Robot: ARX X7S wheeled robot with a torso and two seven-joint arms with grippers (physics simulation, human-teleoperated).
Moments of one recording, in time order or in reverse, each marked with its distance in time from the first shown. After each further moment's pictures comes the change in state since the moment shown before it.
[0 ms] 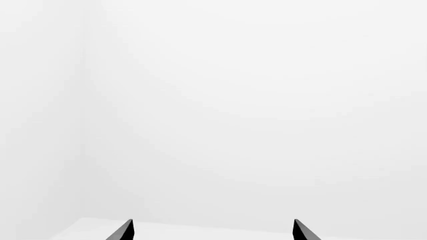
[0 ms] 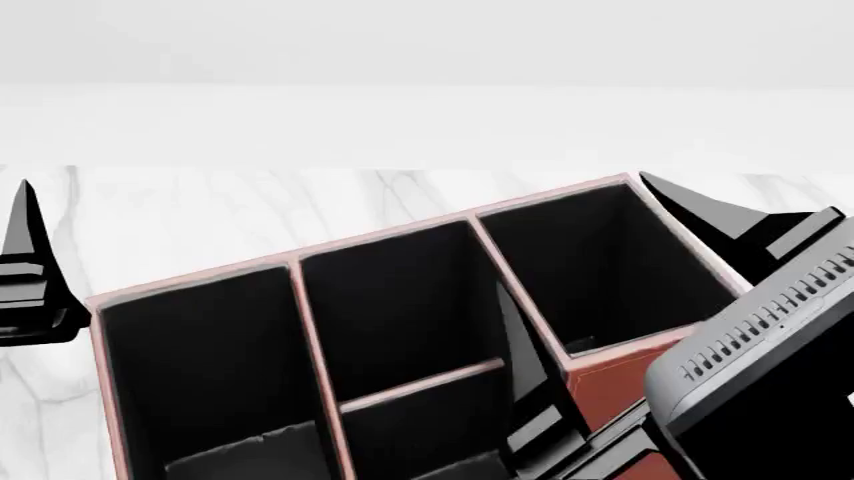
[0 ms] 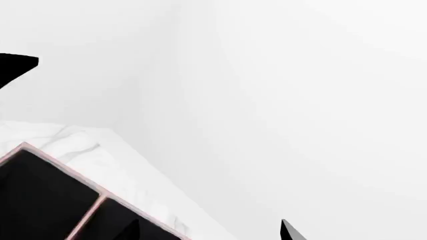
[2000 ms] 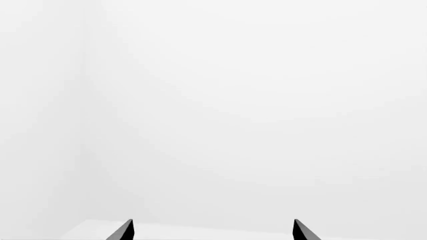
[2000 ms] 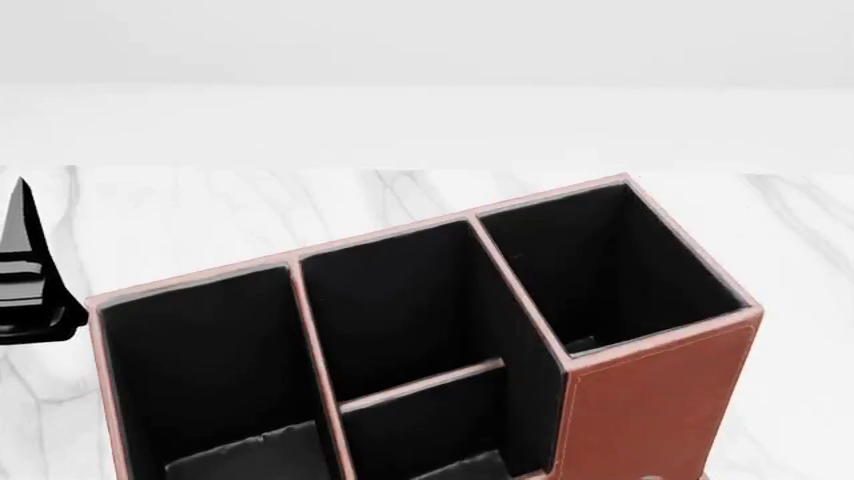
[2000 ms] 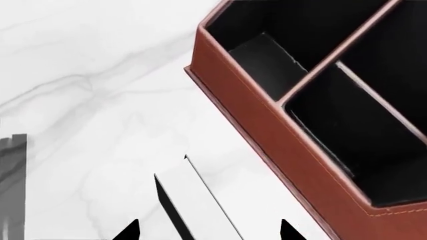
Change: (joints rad) left arm -0.003 -0.038 0.022 0.003 -0.032 0.004 -0.045; right arm -0.204 0.508 -0.257 0.048 0.285 0.024 -0.402
